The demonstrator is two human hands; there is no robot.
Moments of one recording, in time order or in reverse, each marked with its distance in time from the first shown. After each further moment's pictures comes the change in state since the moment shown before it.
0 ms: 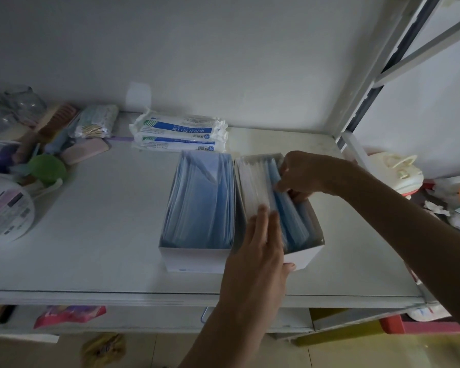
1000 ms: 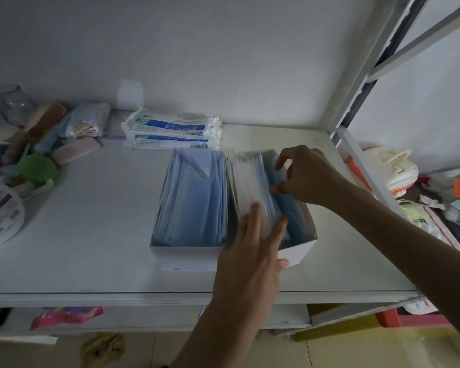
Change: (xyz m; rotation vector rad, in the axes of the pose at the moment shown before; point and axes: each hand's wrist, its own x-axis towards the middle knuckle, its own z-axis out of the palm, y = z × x) left_hand 0.003 0.000 0.001 -0.007 -0.032 0.041; right_hand 0.003 0.038 0.015 -0.209 0.411 -0.281
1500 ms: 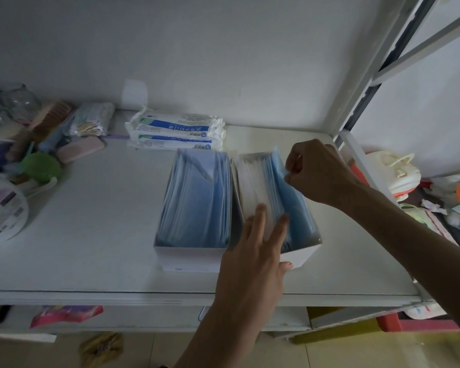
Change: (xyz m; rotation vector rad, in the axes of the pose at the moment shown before) left_hand -0.003 -0.004 0.008 0.018 0.057 0.004; right_hand -0.004 -0.007 -0.011 0.023 0.124 -0.005
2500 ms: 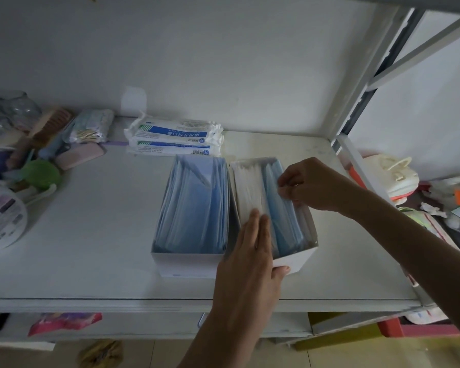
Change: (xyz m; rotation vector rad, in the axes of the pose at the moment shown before) left_hand 0.001 0.005 -0.009 -0.118 -0.022 -0.089; right_hand 0.001 0.015 0.001 0.210 -0.268 0.048
